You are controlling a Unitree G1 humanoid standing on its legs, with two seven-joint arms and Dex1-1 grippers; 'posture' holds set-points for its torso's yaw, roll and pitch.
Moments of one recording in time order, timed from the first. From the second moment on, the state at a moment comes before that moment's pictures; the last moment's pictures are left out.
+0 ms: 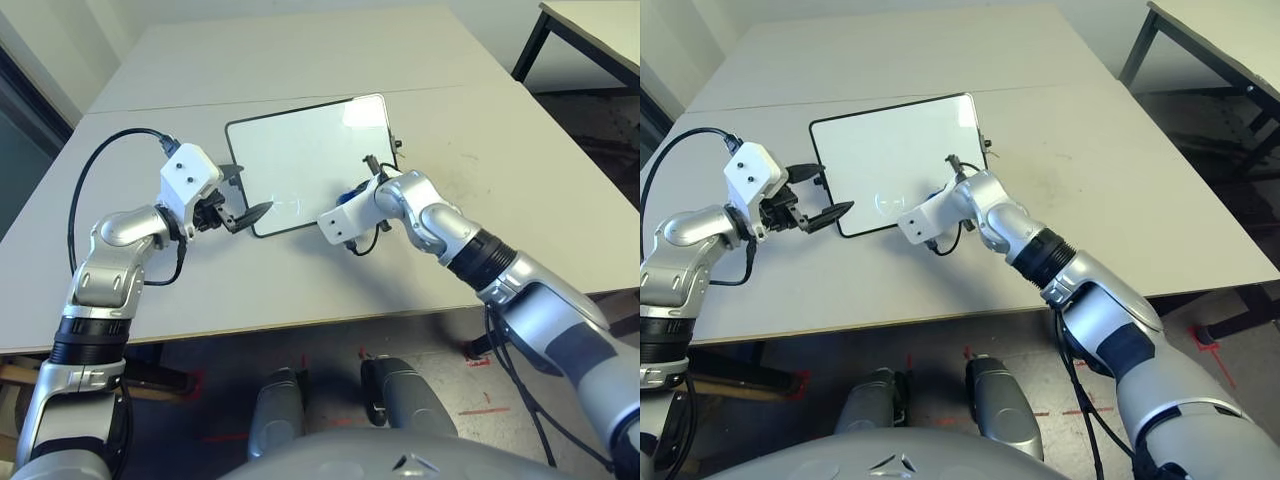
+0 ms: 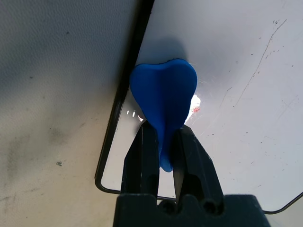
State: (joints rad) left arm -0.33 0.71 0.06 -0.03 -0.25 0.26 -0.83; right arm -0.90 -0.30 0.73 0.34 -1.00 0.20 0.93
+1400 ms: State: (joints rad) left arm -0.34 0.67 0.03 -0.01 -0.25 0.25 -0.83; right arm -0.95 -0.71 0.47 0.14 -0.70 0.38 1.42
